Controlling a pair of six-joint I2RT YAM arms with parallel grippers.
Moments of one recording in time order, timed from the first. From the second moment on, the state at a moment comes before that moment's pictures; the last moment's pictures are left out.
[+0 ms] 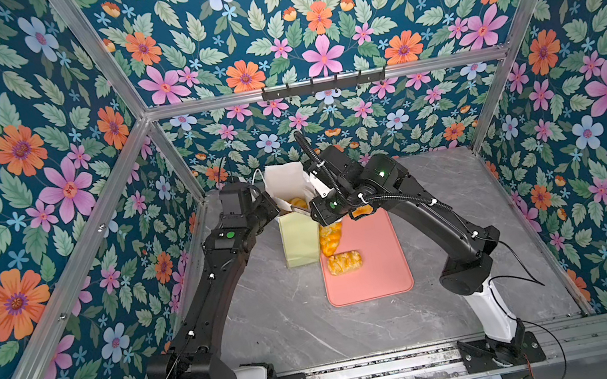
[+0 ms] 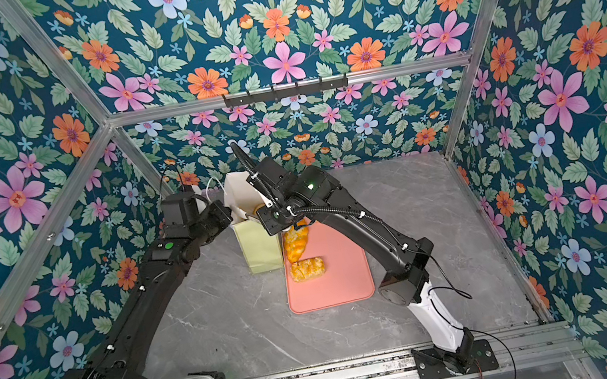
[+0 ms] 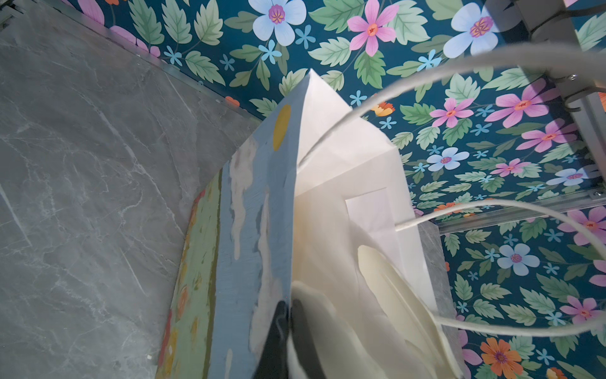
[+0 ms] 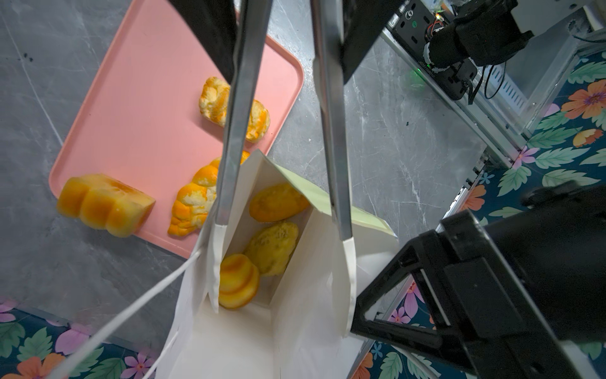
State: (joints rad) left arm -0.23 1.34 1.24 -0.43 0.10 -0.65; right arm 0.90 2.15 2.69 -1.40 0.03 0.36
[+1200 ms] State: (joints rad) left arm -0.23 1.34 1.23 -0.43 0.10 -0.65; right arm 0.91 1.72 2.38 -1.39 0.00 0.17
